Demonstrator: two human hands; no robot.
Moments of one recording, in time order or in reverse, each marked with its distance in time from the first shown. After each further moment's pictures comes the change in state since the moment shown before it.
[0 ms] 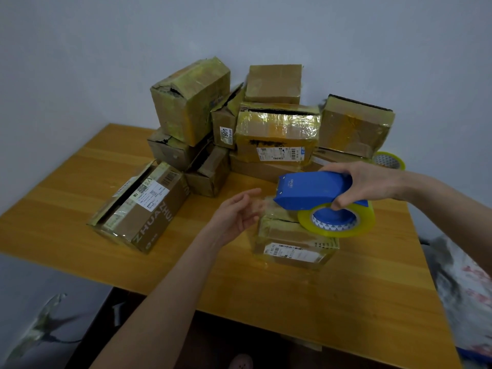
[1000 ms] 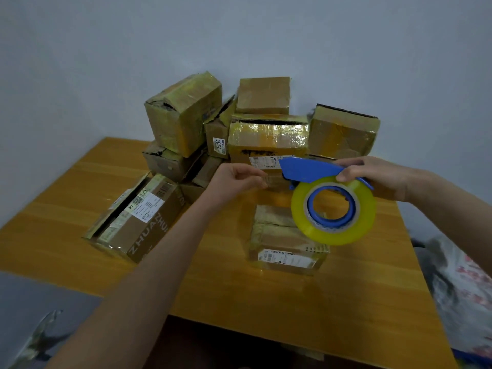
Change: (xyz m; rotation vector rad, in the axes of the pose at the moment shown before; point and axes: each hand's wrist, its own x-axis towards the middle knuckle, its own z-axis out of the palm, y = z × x) left_hand -0.005 0.067 0.058 1.028 -0.040 0.517; right_hand -0.013 0.019 -0.022 0.570 0.108 0.106
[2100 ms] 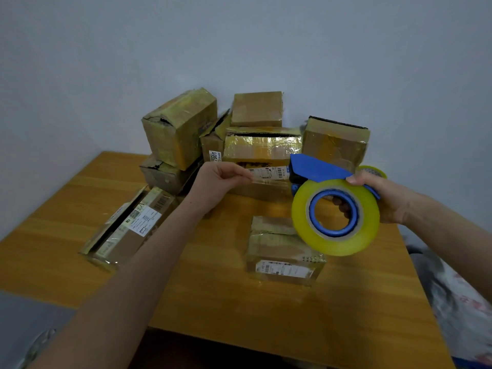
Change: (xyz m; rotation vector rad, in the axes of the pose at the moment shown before) left_hand 0.001 0.020 -0.023 0.032 0.071 0.194; right_hand -0.014 0.025 -0.002 0.429 -0.056 0.005
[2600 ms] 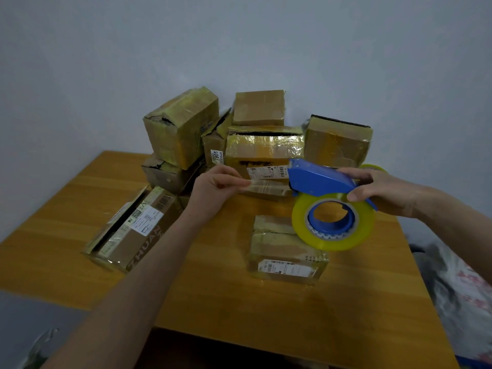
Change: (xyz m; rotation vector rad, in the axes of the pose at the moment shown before) left_hand -0.015 -0.015 0.000 0.056 0.091 -0.002; right_hand 0.004 -0.009 -0.004 -0.308 -0.062 -0.170
